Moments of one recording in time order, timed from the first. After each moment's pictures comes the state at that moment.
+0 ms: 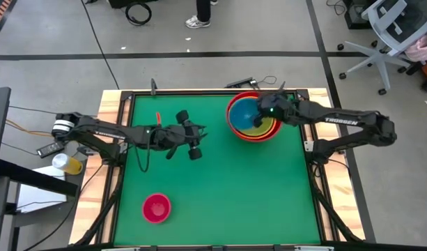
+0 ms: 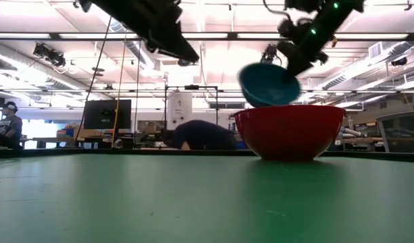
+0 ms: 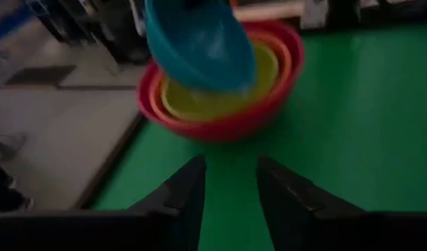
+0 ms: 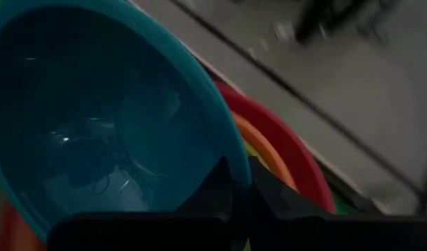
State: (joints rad) left arm -0.05 1.35 0.90 -0.03 -0.50 0.06; right arm -0.33 1.18 0.95 -0.60 0.52 0.25
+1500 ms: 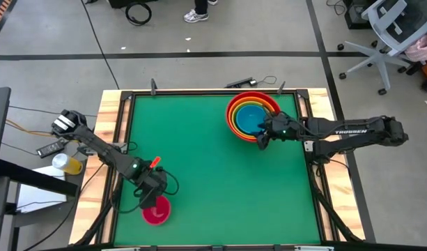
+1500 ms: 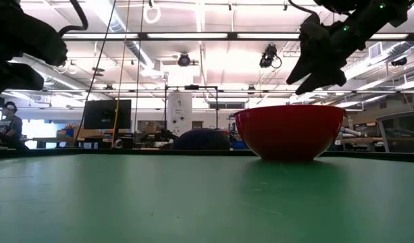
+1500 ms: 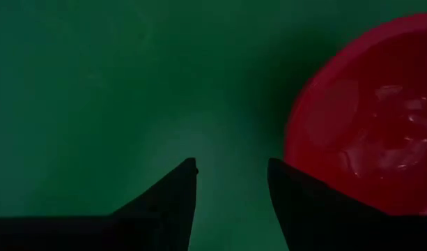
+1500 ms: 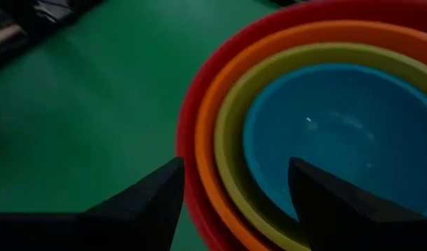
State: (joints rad) left arm -0.56 1.35 0.83 -0.90 0.10 -0.79; right arm -0.12 0.97 0.65 -0.38 0.29 0.56
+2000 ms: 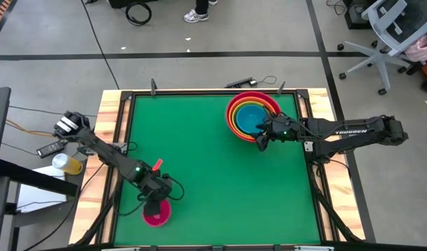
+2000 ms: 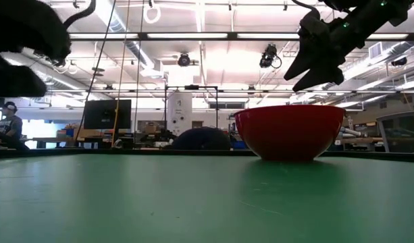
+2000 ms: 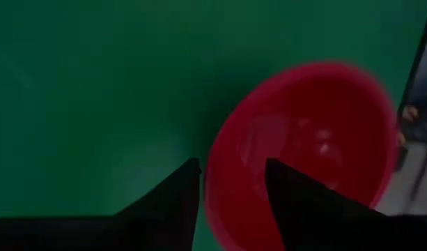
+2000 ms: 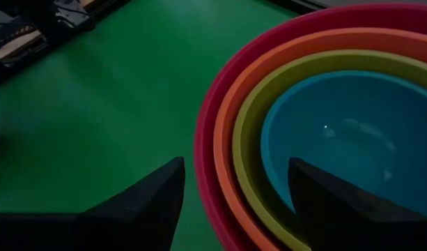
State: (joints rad) left arm -0.58 1.41 0.83 -0.68 0.19 -0.77; right arm -0.09 0.97 0.65 -0.35 0.28 0.56
